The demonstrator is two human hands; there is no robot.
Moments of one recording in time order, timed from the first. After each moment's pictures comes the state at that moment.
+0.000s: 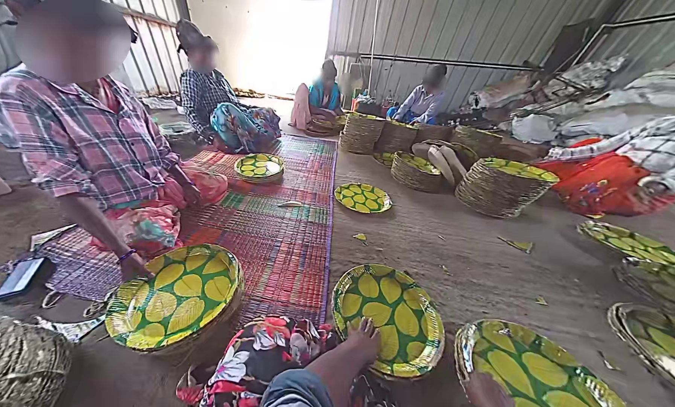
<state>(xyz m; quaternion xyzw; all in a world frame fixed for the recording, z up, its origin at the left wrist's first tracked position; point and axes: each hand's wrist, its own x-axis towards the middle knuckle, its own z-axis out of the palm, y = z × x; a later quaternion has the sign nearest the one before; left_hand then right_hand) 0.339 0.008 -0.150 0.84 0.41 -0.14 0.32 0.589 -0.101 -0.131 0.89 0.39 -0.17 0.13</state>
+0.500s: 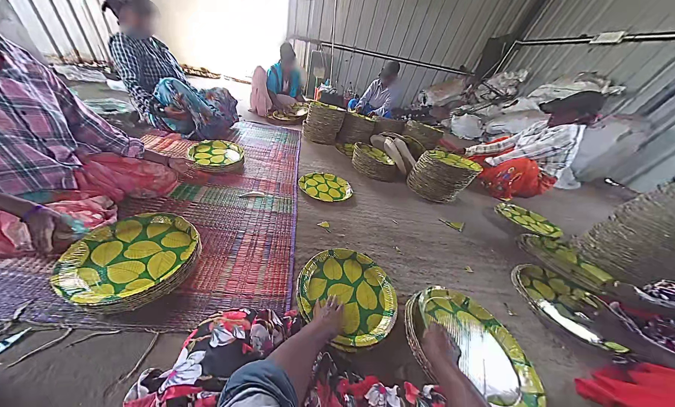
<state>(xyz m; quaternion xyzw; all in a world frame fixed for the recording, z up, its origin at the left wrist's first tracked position) 0.341 0.015 -0.146 0.86 0.41 -0.06 0.31 0.597 -0.106 -0.105 0.92 0.39 -0.08 -0.01</state>
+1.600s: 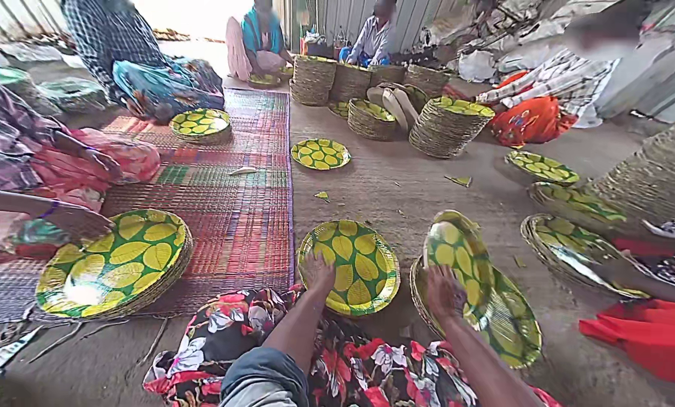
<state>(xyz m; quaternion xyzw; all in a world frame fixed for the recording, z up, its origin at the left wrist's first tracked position) 0.320 0.030 -0.116 0.69 0.62 0.12 0.35 0.572 -0.098 -0.076 0.83 0.53 0.07 -0.17</state>
